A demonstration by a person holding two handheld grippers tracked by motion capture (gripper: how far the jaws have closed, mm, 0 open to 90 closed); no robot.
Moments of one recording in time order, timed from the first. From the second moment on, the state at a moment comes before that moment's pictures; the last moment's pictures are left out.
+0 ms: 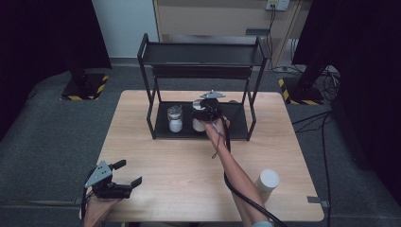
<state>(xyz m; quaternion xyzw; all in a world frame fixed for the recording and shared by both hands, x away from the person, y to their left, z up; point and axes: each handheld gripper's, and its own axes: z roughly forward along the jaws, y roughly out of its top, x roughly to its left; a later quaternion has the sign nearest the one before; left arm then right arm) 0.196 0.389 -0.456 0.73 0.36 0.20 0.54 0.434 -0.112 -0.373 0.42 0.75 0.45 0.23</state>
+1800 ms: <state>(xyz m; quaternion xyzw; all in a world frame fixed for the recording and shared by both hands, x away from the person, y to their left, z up) 0.197 0.385 -0.455 0.74 0.36 0.21 0.53 0.395 -0.135 -0.310 0.37 0.75 0.49 0.22</state>
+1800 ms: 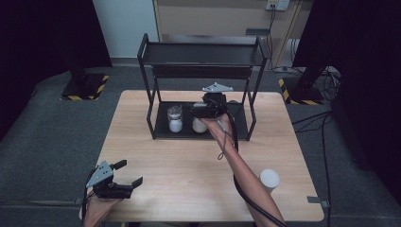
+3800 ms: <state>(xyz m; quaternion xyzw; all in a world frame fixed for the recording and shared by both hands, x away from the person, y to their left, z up) 0.190 0.387 -0.453 0.73 0.37 0.20 0.54 0.204 -0.358 -0.337 0.43 0.69 0.50 0.31</state>
